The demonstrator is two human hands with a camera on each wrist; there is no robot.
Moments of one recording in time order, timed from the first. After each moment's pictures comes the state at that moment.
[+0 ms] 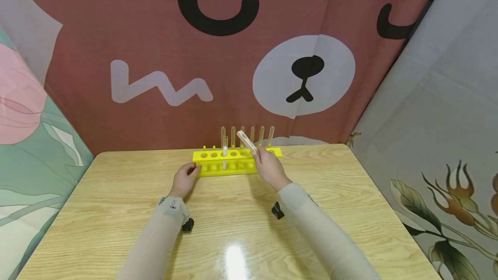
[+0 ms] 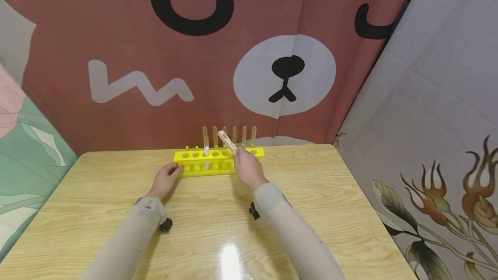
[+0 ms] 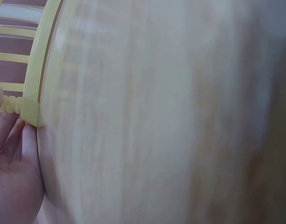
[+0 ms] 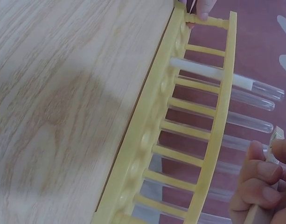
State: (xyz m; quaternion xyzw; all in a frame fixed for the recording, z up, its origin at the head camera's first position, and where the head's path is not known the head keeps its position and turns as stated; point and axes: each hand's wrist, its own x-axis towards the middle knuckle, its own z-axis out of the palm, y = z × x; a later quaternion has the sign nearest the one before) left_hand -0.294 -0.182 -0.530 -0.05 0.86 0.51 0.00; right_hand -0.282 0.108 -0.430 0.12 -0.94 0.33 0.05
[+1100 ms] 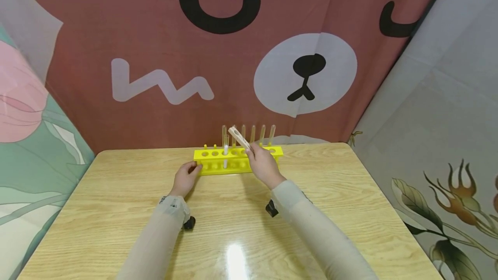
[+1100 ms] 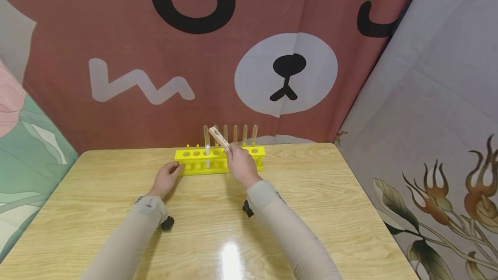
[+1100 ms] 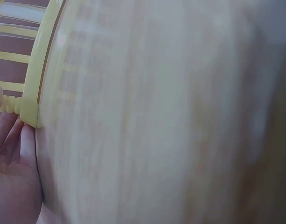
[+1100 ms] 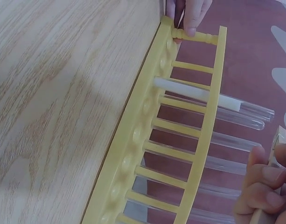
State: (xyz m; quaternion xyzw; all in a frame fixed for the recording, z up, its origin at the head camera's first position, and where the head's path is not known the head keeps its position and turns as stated) left_hand -0.293 -0.182 -0.527 -0.06 0.85 0.52 0.00; right_hand -0.280 0.087 -0.422 0.14 -0.93 0.35 0.07
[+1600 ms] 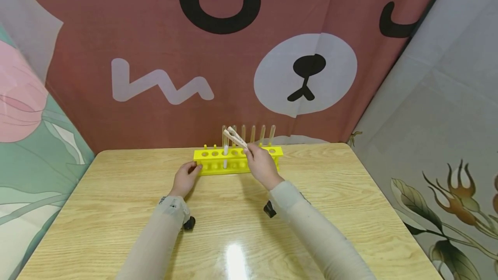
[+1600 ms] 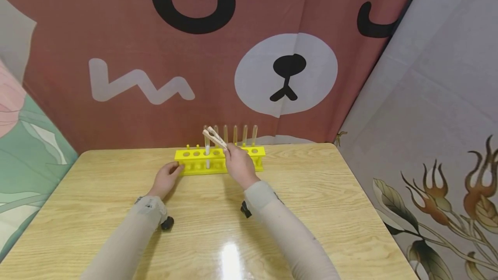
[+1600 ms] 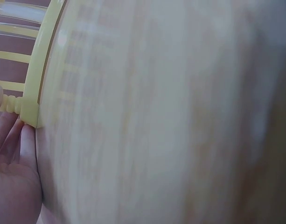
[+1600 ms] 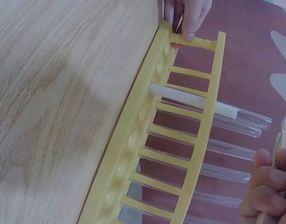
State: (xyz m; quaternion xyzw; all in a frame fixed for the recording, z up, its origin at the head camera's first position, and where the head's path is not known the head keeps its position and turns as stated) left_hand -0.291 -0.182 -0.527 -0.06 0.85 0.52 0.00; right_hand -0.276 0.083 -0.419 0.15 -0.92 0.36 0.08
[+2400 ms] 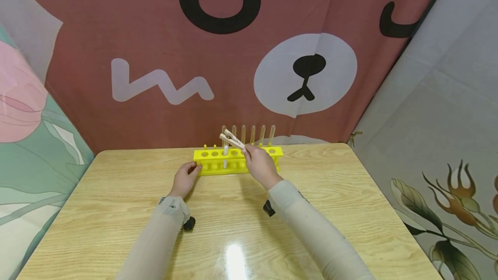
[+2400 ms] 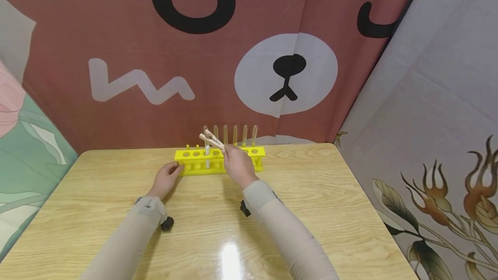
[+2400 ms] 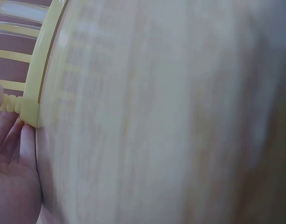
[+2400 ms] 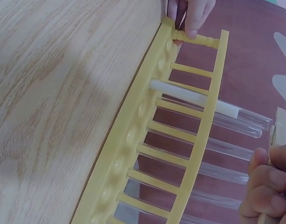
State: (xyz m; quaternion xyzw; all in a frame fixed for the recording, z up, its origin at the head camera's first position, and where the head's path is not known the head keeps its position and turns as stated) left_hand -0.291 -0.181 -0.527 -0.05 0.85 0.52 0.00; right_hand -0.278 0.079 -0.415 0.16 -0.94 0.31 0.07
